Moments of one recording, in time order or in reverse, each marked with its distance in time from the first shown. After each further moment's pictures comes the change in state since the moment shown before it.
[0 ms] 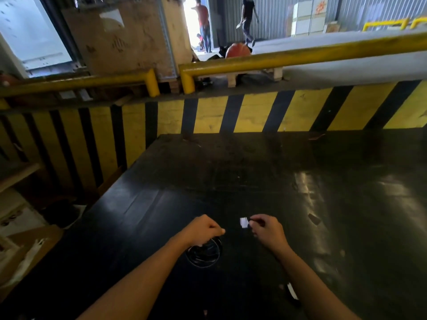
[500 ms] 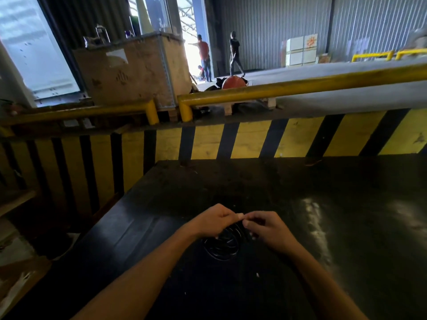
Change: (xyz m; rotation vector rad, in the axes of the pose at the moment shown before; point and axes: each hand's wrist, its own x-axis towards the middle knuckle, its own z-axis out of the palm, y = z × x) left_hand 0.033 0.105 -0.051 -0.071 0.011 0.279; right_hand 0.012 -0.089 -0.072 0.132 -0.238 -0.345
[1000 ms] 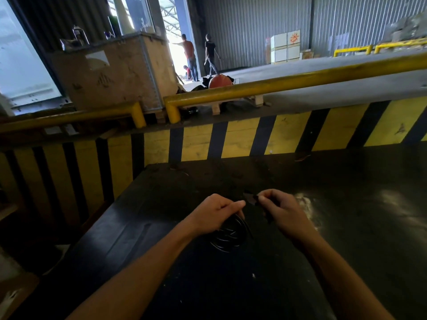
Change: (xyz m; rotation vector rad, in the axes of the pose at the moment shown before) left_hand 0.006 0.035 -0.009 -0.016 0.056 0.154; right_hand -0.011 -0.034 -0.040 0.007 0.226 -0.015
